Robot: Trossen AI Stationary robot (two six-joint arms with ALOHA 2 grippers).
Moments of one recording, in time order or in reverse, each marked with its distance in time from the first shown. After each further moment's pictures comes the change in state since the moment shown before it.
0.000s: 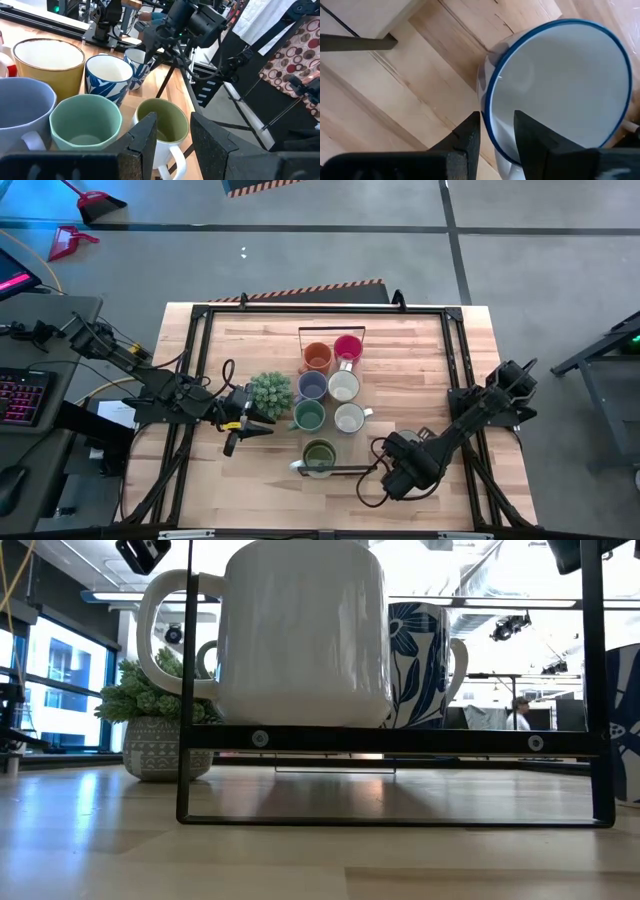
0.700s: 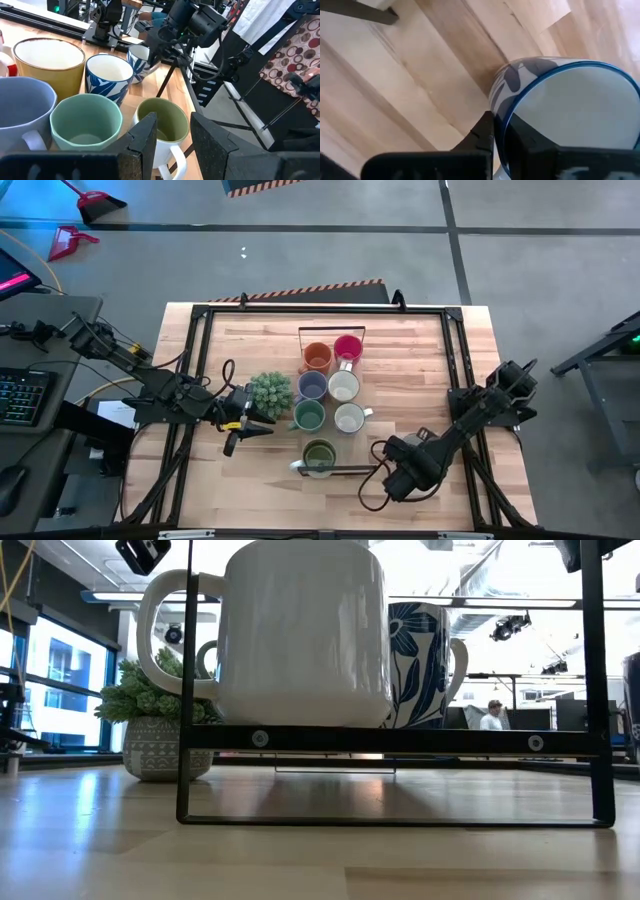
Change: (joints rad) left arm 0.000 0.000 0.000 -0.003 0.000 0.000; right arm 0.005 0.000 0.000 -0.022 -0.031 -0.103
